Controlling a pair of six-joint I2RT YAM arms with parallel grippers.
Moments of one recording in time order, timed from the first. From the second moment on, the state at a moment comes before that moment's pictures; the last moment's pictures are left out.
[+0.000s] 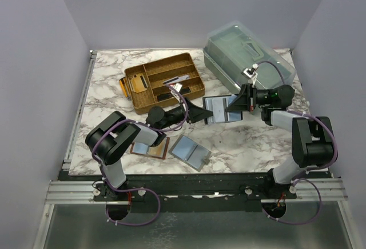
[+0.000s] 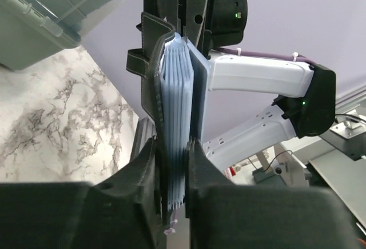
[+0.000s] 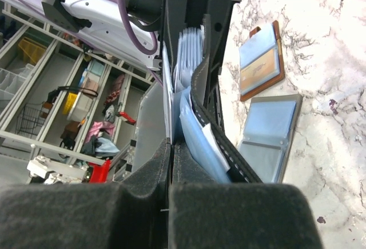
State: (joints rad) left arm -0.70 1.76 0.60 1.49 0.55 -1.26; right arm 0.05 1.60 0.69 1.43 -1.56 1.45
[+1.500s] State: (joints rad) left arm -0.42 1.45 0.29 1.48 0.61 -1.27; right arm 0.02 1.32 1.02 -0.26 -1.56 0.01
